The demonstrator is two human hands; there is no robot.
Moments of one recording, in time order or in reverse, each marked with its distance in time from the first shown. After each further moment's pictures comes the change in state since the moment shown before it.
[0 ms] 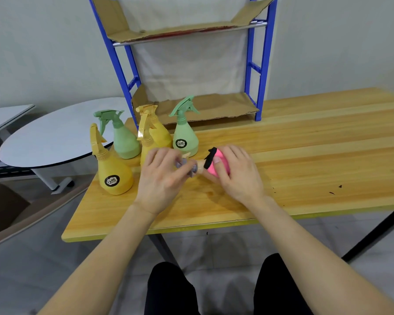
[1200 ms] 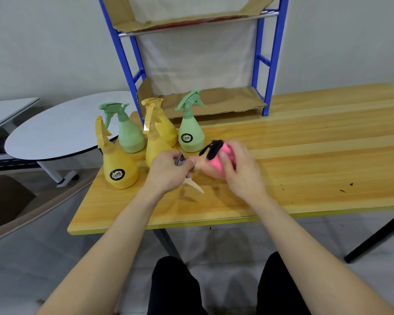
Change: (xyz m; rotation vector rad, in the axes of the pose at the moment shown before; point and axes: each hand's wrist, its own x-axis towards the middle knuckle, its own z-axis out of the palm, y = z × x) left_hand 0.025 0.002 -0.007 -0.766 -0.635 -1.181; right_hand -0.003 -0.009 0.008 0.230 0.037 0.159
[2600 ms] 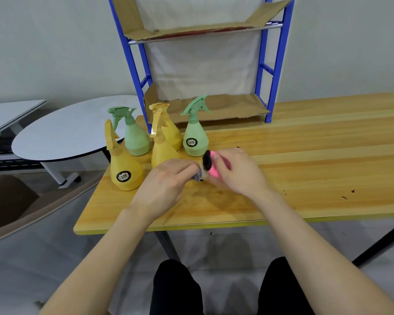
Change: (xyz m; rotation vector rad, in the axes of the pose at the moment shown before) left_hand -0.030 -0.021 -0.026 0.628 0.114 1.031; right_hand 0.020 -0.028 -0.004 -0.199 -0.203 -0.148
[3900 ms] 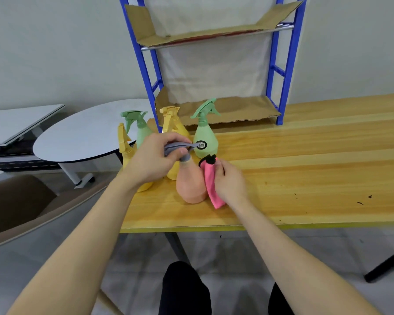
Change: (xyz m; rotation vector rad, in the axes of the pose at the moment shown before) left_hand 0.039 -0.038 -0.058 -0.373 -0.103 -0.537; right_hand -0.002 -0.035 0.051 0.391 0.028 0.471
